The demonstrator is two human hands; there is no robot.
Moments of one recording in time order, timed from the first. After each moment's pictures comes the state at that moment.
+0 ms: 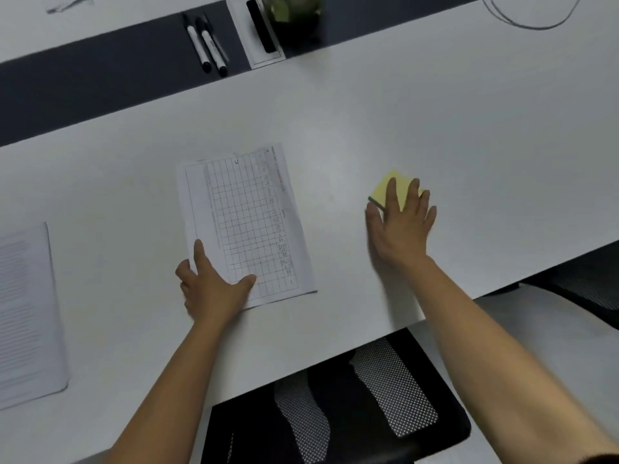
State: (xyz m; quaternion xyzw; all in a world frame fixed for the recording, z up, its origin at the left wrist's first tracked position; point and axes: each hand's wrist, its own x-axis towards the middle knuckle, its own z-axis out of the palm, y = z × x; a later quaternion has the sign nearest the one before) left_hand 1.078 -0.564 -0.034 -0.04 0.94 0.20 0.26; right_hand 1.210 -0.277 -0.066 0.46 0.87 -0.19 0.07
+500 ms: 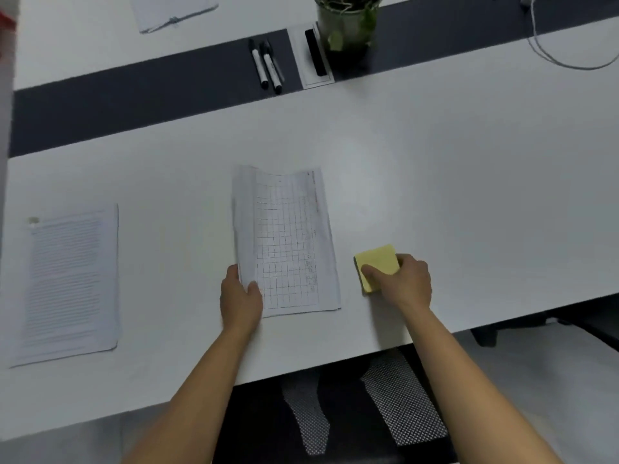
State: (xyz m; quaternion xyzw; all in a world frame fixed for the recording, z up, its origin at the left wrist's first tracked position) left_hand 1.105 -0.589 -0.011 -0.11 0.88 0.39 0.24; right_hand 1.233 -0.347 -0.036 0.54 0.74 -0.39 0.09
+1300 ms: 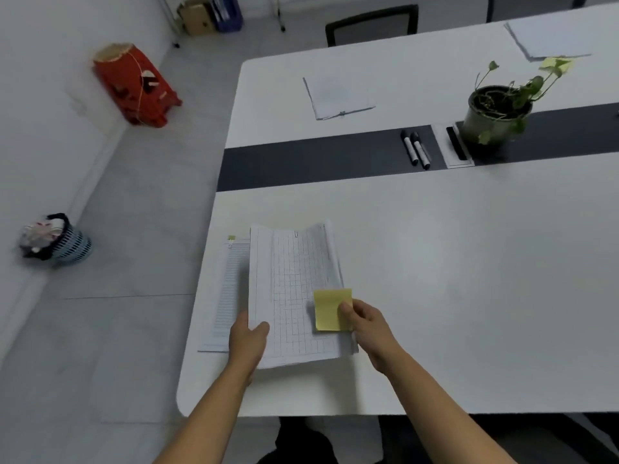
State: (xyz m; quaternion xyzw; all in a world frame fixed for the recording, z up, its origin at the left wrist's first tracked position) left_hand 1.012 -0.880 0.065 -0.19 0.81 0.52 0.20; right_hand 1.083 -0.666 0.047 0.32 0.58 -0.74 0.11
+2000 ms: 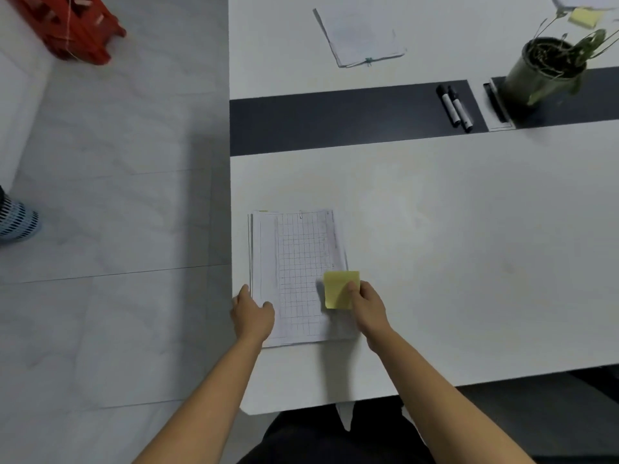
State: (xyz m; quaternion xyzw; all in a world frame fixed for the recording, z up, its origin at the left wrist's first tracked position) left_hand 0.902 -1.006 -0.003 -0.16 0.88 0.35 0.29; right_hand 0.995 -0.813 0.014 0.47 0.65 -0.60 0.08
